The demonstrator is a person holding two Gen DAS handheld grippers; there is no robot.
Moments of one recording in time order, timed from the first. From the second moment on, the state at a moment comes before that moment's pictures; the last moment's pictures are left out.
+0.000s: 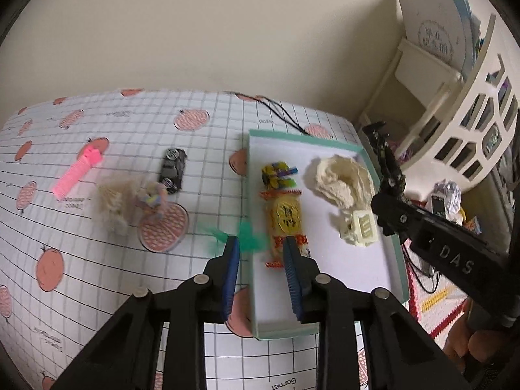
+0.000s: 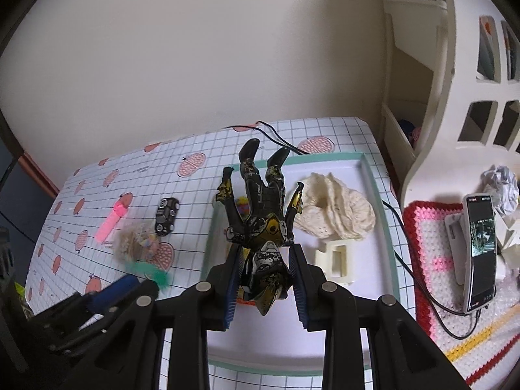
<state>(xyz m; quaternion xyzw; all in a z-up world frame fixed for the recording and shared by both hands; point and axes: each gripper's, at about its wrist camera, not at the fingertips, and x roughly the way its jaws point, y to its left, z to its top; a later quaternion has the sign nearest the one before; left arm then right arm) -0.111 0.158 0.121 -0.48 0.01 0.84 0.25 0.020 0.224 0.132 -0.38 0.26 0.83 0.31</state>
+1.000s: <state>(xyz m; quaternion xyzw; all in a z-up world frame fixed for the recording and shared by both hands) -0.156 0.108 0.059 -0.55 -0.07 0.81 0.19 0.013 0.232 0.080 -0.44 0.27 0.80 0.30</state>
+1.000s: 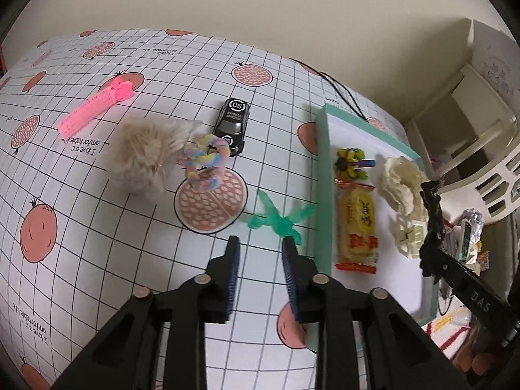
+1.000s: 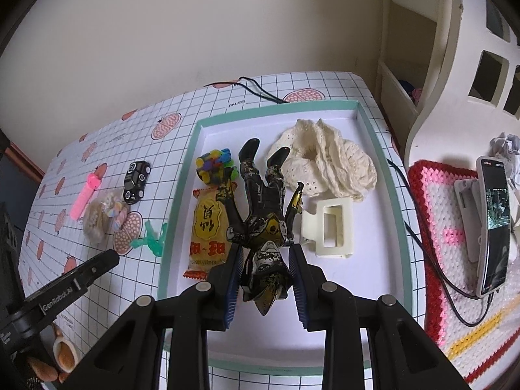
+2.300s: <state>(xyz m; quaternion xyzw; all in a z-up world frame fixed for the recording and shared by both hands) -0.176 0.147 0.022 -0.52 -0.03 0.83 0.19 -0.005 0.233 0.057 -0.46 0.28 0.79 0.29</state>
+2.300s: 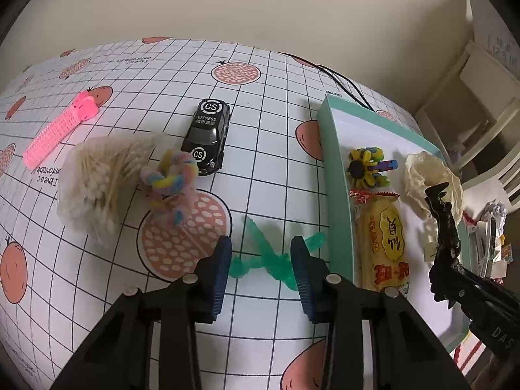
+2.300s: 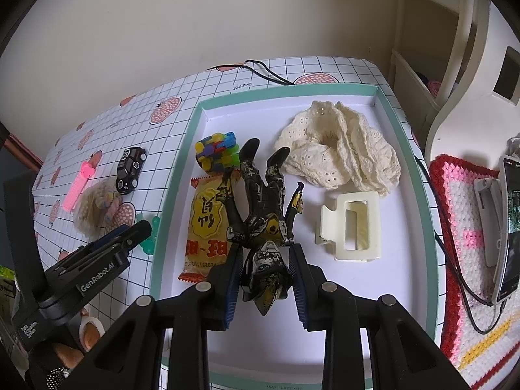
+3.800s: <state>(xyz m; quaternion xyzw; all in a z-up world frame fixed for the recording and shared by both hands) -0.114 0.217 0.070 -0.49 0.06 0.82 0.30 0.018 0.245 0.066 -0.45 0.28 0.79 0.30</state>
